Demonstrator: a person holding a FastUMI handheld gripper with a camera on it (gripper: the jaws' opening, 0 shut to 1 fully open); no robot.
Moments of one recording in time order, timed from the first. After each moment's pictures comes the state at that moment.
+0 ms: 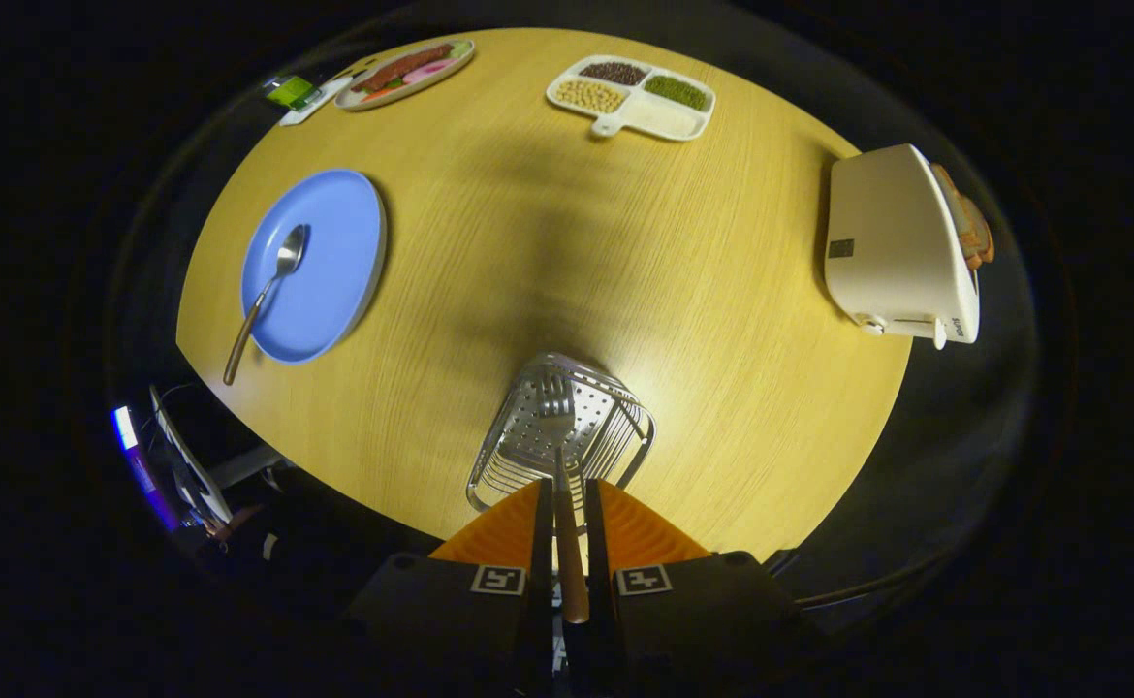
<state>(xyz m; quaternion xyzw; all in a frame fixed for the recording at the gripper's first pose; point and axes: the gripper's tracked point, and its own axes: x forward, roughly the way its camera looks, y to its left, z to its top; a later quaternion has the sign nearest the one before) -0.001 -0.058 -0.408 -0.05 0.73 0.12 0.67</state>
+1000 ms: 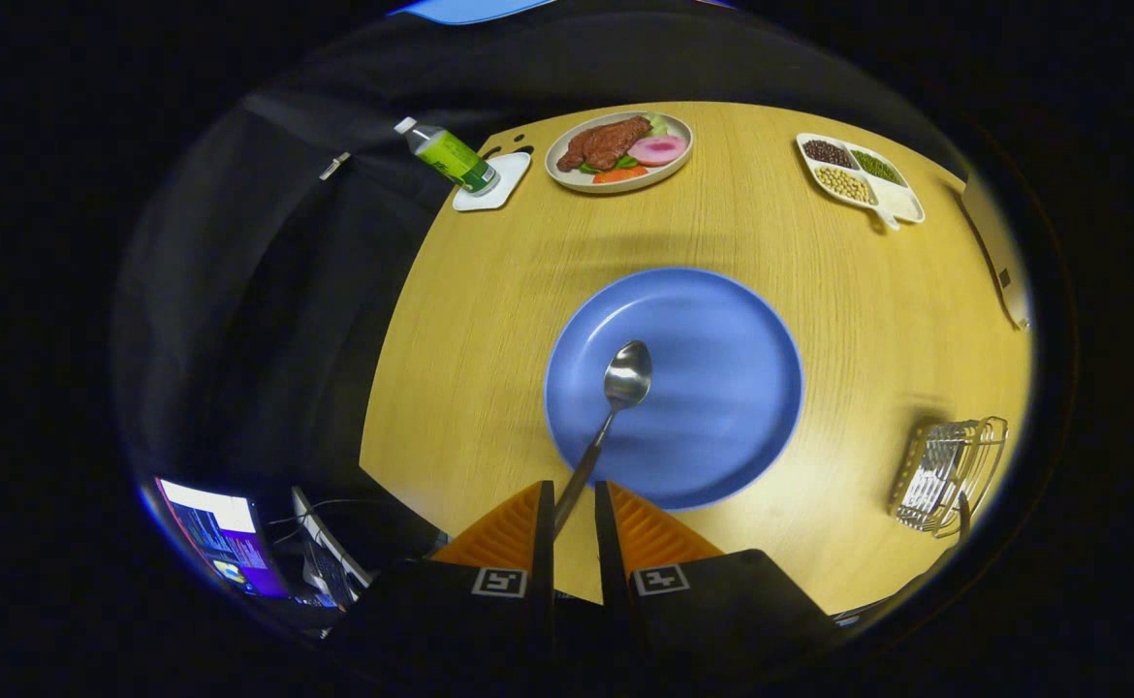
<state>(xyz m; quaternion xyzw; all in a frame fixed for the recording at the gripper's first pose) 0.019 0.257 -0.393 0.20 0.65 0.19 0.71</state>
